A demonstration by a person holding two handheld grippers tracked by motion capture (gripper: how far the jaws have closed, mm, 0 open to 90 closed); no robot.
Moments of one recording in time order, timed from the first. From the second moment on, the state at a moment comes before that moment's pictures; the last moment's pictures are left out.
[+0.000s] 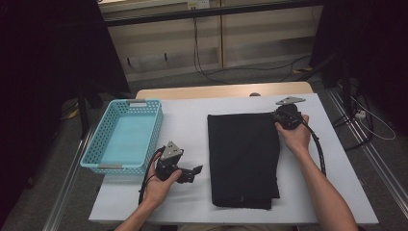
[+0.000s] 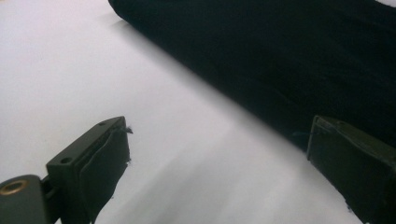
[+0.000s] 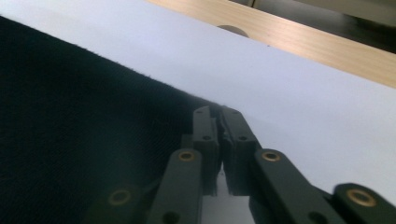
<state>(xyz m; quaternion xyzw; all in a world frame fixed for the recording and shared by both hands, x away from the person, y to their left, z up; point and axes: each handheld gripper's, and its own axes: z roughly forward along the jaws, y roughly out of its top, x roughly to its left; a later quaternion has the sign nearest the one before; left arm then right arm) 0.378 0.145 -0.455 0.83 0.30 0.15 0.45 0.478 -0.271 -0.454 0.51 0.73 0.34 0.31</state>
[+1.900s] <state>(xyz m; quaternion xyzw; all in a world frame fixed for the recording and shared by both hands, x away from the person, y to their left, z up) 0.372 0.154 -0.449 0.81 0.31 0.15 0.47 0.367 -0.248 -0.434 0.39 0.78 0.45 0.21</state>
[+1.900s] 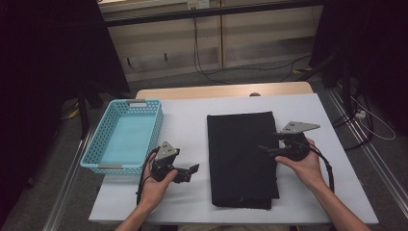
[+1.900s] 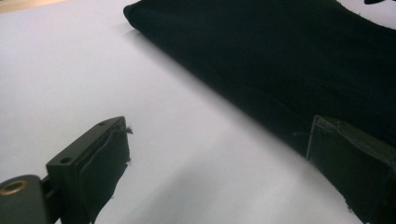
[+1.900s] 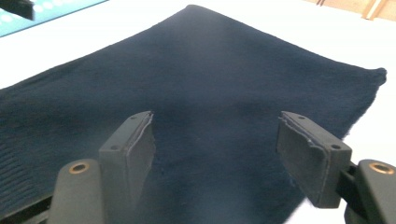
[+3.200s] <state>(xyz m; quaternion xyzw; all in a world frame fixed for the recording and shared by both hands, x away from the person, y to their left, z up) 0.368 0.155 -0.448 0.81 0.32 0.16 0.47 0.269 -0.195 -0.444 0.25 0.86 0.43 0.12</state>
